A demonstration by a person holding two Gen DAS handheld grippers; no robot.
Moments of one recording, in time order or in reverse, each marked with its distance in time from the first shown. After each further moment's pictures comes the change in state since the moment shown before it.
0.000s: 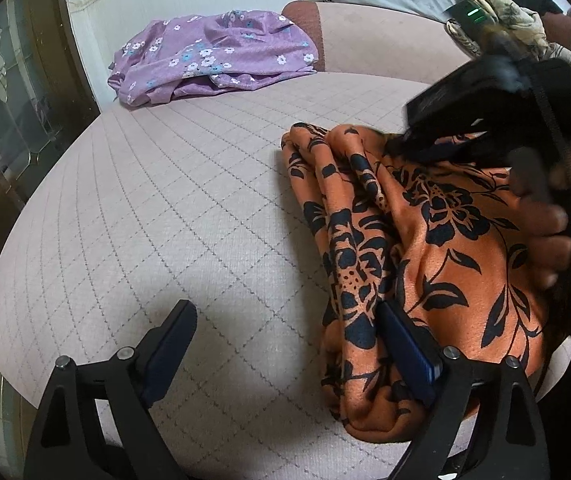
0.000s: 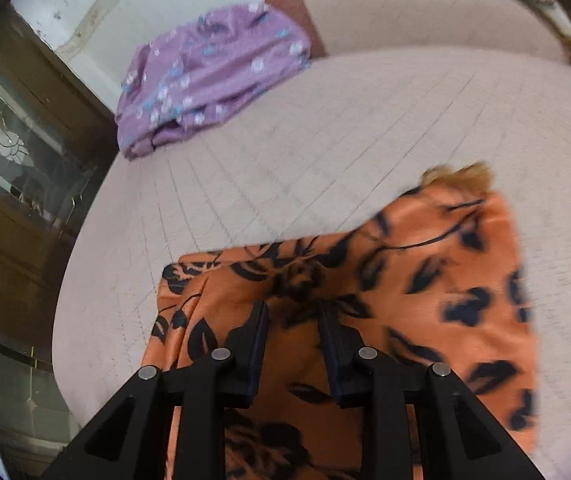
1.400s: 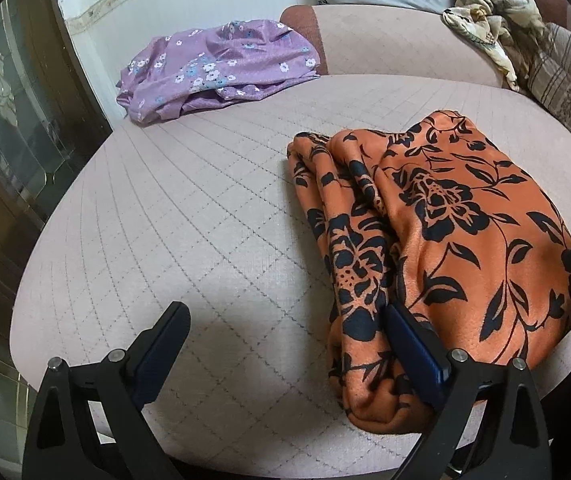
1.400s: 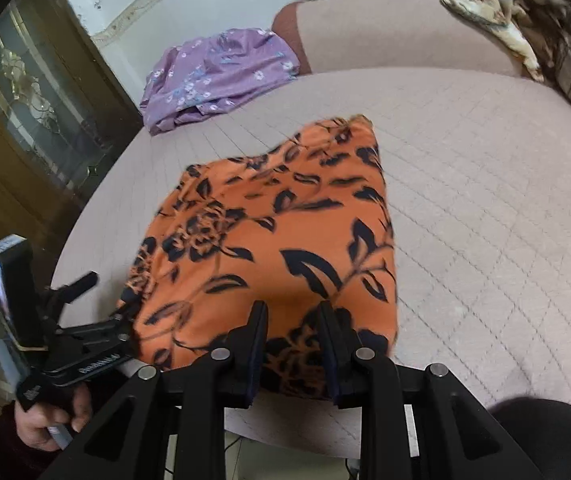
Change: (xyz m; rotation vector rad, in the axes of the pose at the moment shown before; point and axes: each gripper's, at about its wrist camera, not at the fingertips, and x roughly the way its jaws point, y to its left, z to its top) left arm -0.013 -0.012 -0.001 0.064 -0.006 0.085; right arm -0.130 -0.051 -0.133 -0.078 -0.079 -0.038
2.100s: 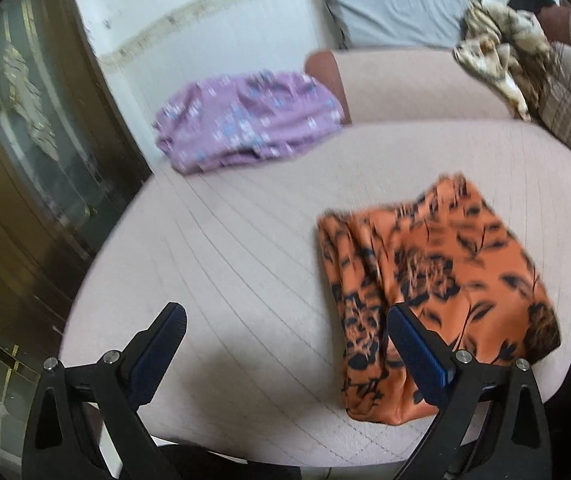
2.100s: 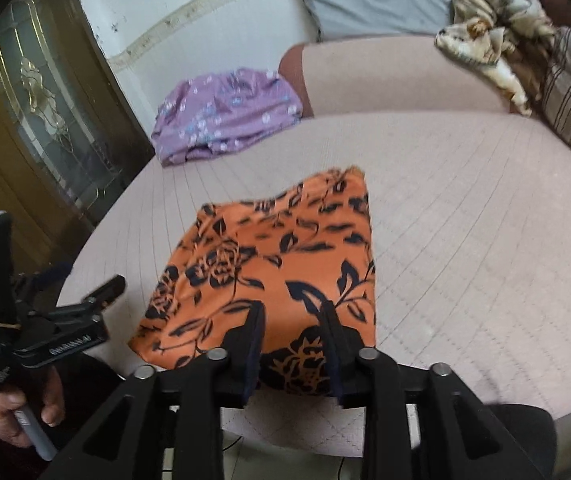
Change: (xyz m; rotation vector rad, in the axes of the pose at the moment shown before) left arm -0.088 0.003 0.041 -0.017 -0.141 0.130; right arm -0.063 0.014 0.001 -0.046 -0.171 -0.013
